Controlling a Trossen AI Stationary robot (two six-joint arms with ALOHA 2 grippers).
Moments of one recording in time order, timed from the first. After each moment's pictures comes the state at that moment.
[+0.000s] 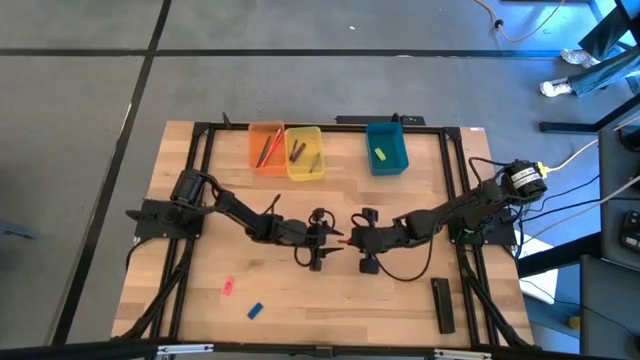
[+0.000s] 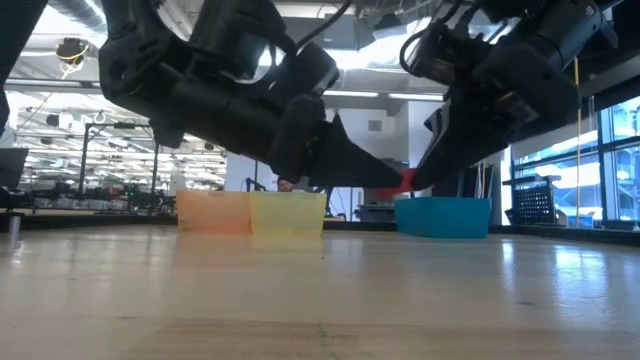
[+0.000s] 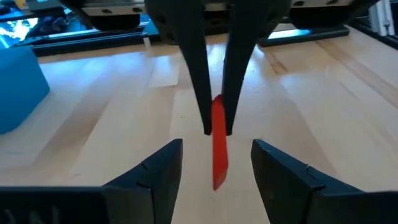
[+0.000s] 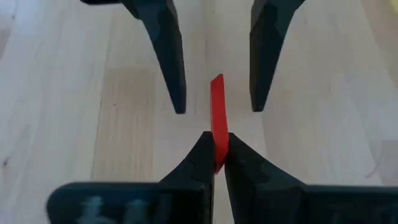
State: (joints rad) left arm -0.20 2.02 0.83 0.89 -0.22 0.04; right arm 0.33 1.59 0.79 -0.06 0.29 0.26
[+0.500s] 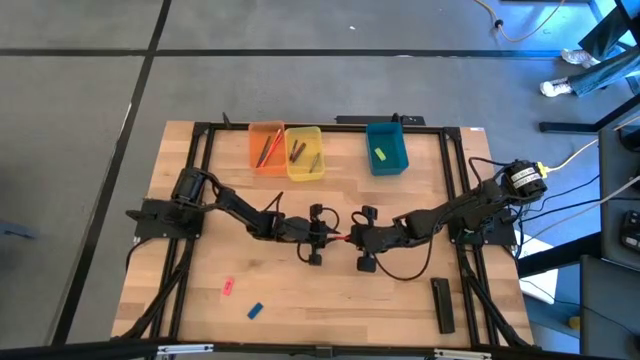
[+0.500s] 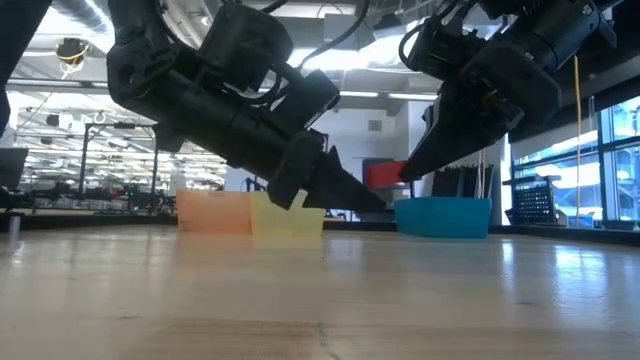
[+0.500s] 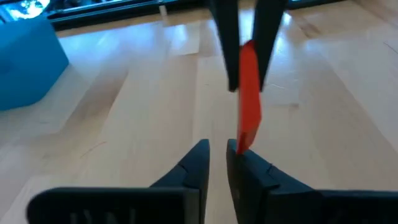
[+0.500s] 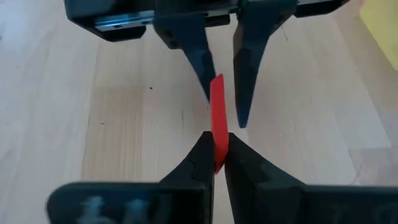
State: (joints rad) left arm -0.16 2.02 0.83 0.79 -0.26 0.06; right arm 0.32 1.59 0.79 -0.03 0.34 0.26
